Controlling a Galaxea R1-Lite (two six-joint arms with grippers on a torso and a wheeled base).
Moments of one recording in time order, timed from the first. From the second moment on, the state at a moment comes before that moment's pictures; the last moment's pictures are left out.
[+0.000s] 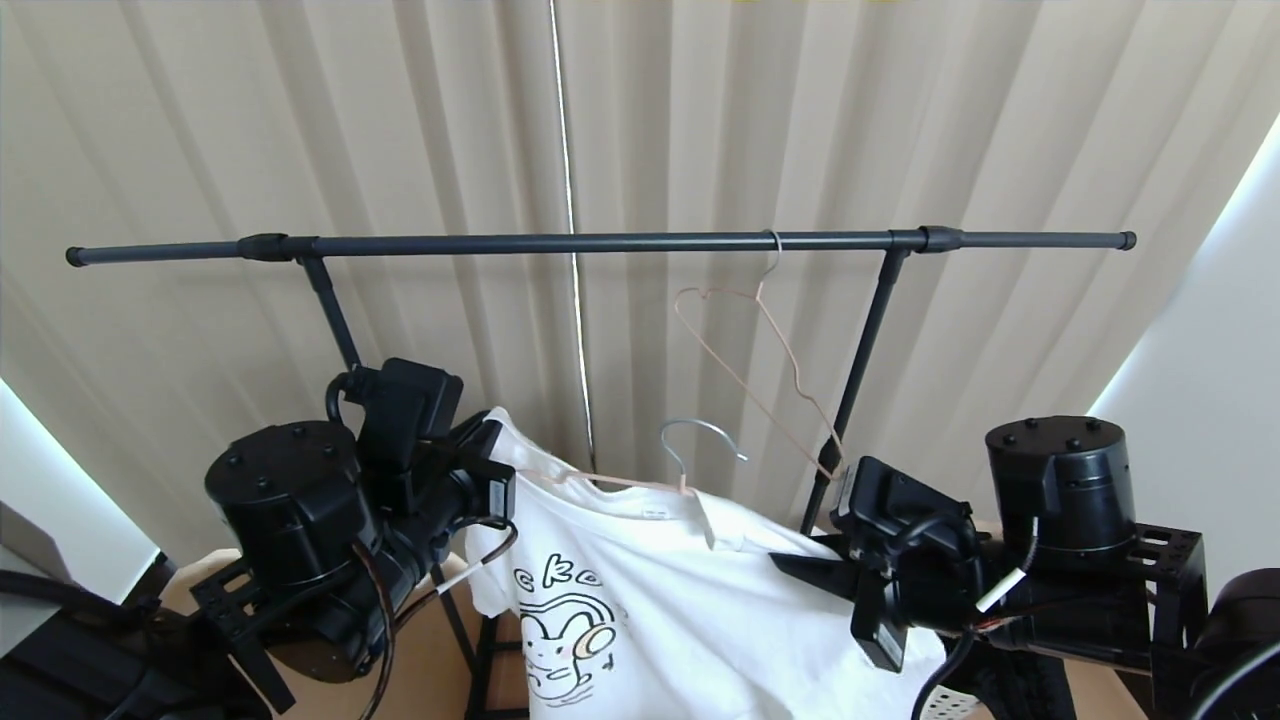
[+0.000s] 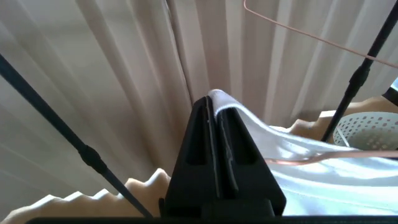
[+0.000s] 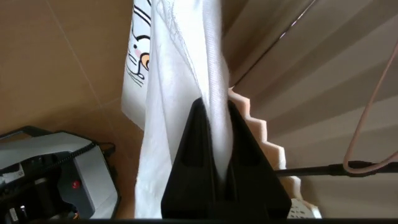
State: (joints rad) left arm -0.58 1.82 -0.43 -1.35 0.37 0.17; right arm 0.57 1.71 -0.54 -0.63 0.28 -0.42
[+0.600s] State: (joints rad) left arm -0.71 1.76 -0.38 -1.37 0.36 0.17; right arm 0.63 1.78 -0.60 -0.64 0.21 -0.29
